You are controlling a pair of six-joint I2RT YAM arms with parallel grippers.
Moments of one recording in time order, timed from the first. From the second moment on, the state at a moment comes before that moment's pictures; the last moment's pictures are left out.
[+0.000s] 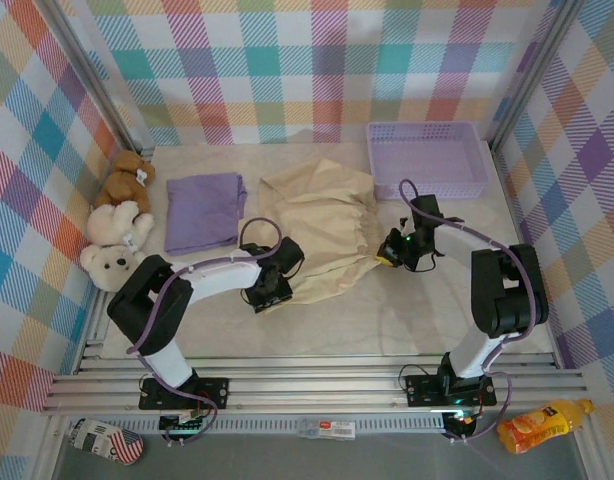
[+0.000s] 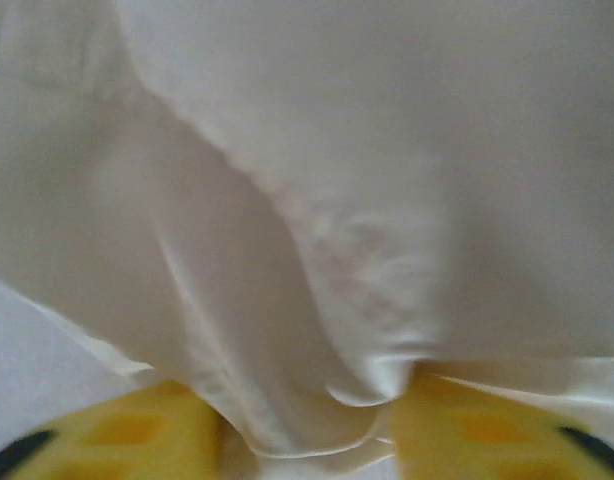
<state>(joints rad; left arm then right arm) -0.74 1.69 0.98 -0.75 -0.10 -1.15 0.16 1.68 0.96 -0.50 -0.52 0.66</state>
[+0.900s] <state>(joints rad) -0.49 1.47 2.17 -0.96 -0.49 -0.40 -0.01 1.53 2.03 -0.70 -0.80 0.71</state>
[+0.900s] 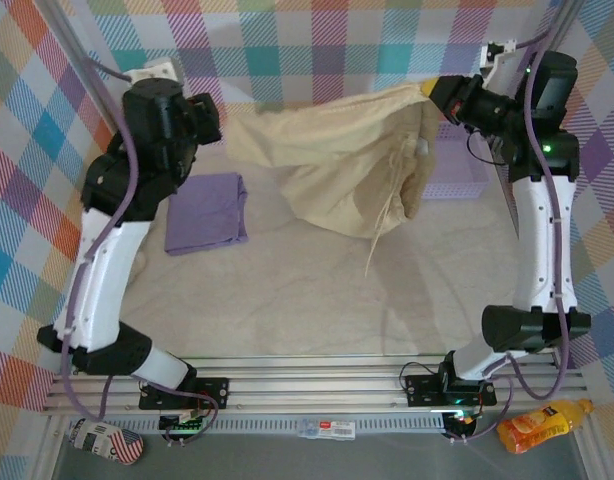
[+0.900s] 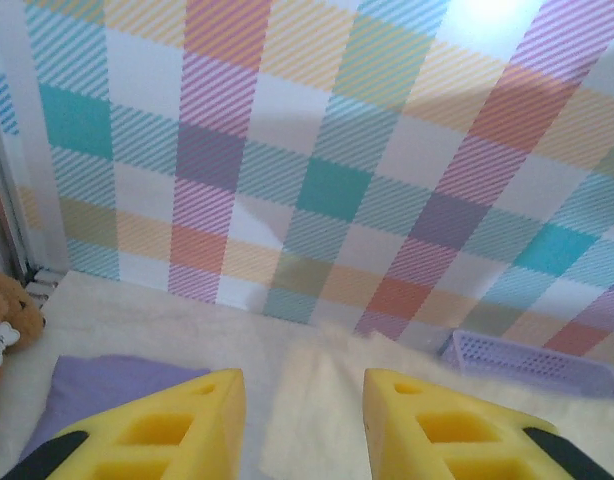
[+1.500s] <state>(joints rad) -0.53 1.50 1.14 -0.66 -0.16 -0.97 -0.03 1.20 0.79 -0.75 -0.64 0.67</state>
